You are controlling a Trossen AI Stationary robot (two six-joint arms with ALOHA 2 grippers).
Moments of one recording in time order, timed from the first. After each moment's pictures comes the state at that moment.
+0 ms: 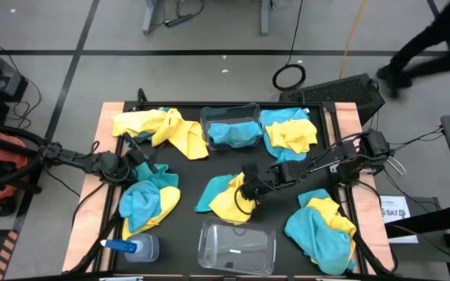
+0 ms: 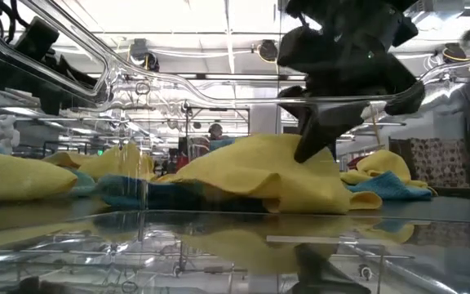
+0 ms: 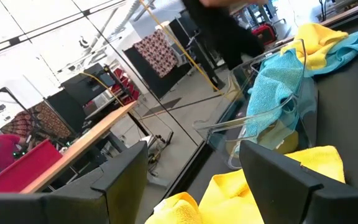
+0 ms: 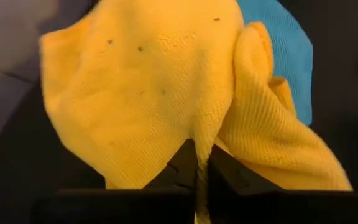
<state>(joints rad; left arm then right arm) -0.26 0.02 0.01 0.06 -0.96 0.64 0.20 1.69 1.00 -0.29 0.04 -0.16</state>
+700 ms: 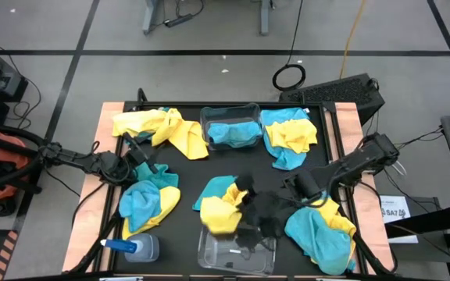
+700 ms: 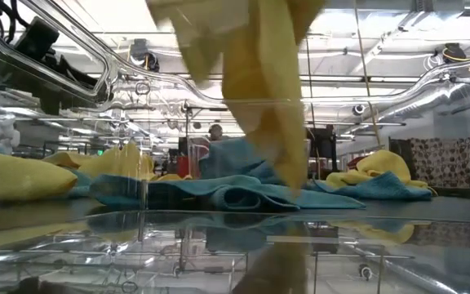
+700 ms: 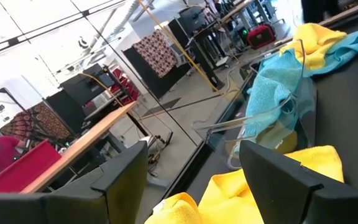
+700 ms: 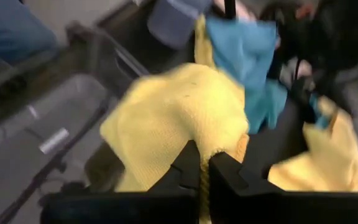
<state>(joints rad) -0.26 0.03 0.01 0.06 -0.95 0.64 0.46 1.64 1.55 -0.61 0.24 -0.37</state>
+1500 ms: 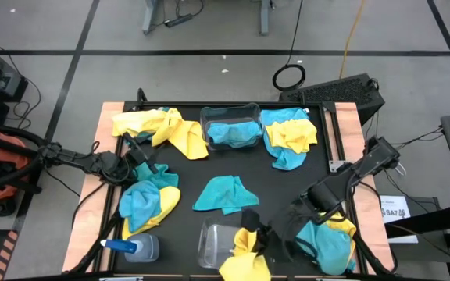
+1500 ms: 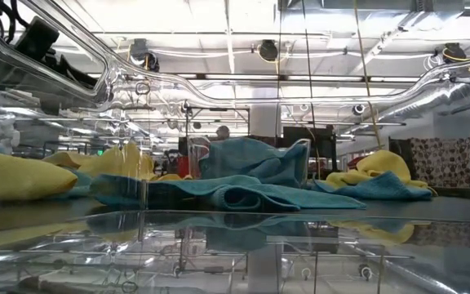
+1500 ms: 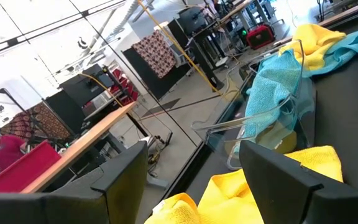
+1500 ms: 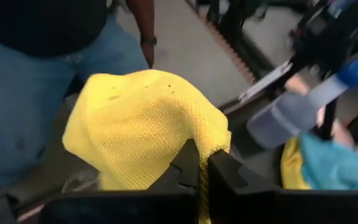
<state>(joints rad) -0.26 0.03 0.01 0.06 -0.95 0.64 0.58 1.68 1.69 -0.63 -0.12 -0.47</state>
